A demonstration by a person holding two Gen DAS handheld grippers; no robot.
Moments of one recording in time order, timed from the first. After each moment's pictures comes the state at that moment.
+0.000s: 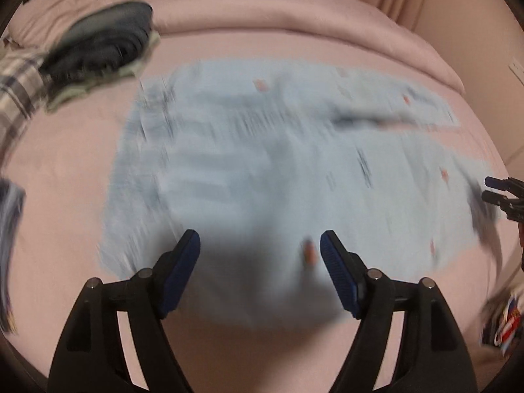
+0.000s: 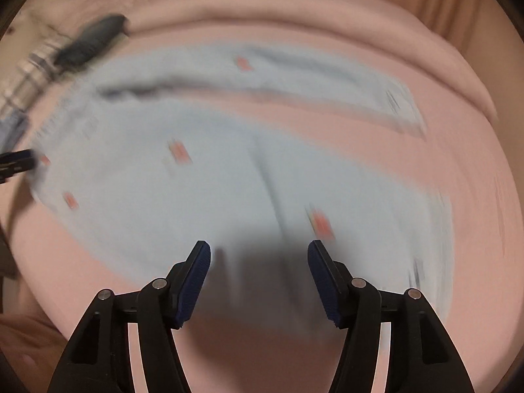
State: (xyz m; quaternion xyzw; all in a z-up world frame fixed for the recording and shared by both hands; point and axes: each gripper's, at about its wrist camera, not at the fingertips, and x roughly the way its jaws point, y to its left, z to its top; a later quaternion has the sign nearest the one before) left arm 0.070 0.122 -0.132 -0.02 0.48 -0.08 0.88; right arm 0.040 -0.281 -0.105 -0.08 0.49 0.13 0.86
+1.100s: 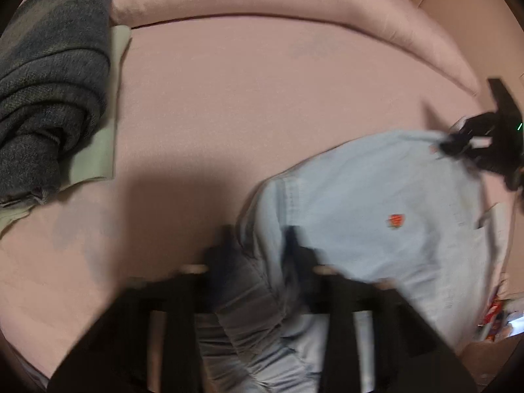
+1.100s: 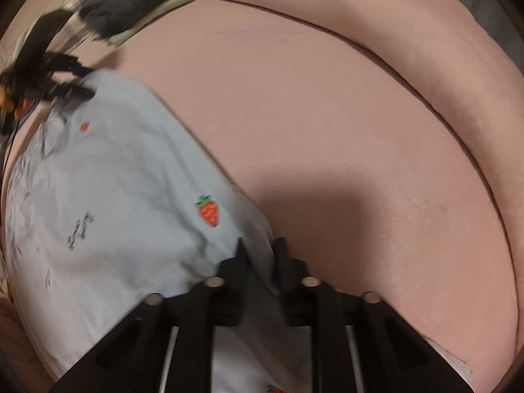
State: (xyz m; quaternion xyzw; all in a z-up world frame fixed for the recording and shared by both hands) left arm 0.292 0.183 -0.151 -0.01 0.58 -0.16 0.80; right arm 0.266 -0.127 -0.134 -0.25 0.54 0.33 0.73
